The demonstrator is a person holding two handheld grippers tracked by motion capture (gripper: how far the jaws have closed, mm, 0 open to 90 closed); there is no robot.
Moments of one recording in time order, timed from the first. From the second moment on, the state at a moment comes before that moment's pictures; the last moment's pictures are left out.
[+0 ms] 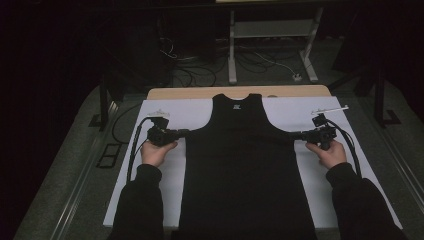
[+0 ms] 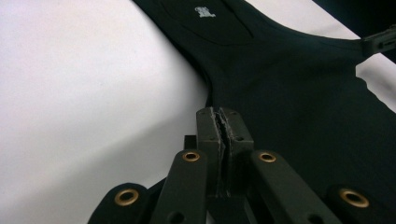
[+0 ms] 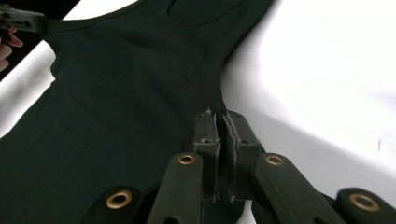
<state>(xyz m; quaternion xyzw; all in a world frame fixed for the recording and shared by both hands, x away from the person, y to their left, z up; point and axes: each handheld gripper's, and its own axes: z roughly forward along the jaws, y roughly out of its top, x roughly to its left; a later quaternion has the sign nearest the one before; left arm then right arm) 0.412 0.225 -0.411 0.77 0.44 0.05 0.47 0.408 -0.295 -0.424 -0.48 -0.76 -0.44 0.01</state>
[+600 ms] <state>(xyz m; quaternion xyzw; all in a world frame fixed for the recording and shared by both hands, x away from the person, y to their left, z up) 0.394 0.231 -0.406 0.76 0.44 0.04 0.48 0.392 -0.304 -0.416 -0.49 -0.75 -0.45 0.02</state>
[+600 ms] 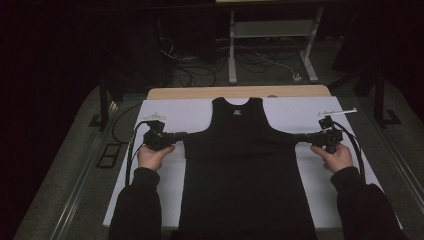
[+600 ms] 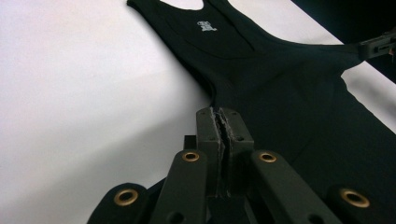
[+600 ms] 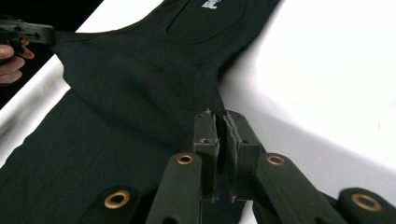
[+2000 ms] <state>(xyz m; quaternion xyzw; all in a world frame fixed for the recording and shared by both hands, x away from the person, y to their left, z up) 0.336 0.236 -0.413 0.78 0.43 -0.01 0.46 0.334 -0.304 -0.422 -0.49 -0.76 -0.42 0.07</state>
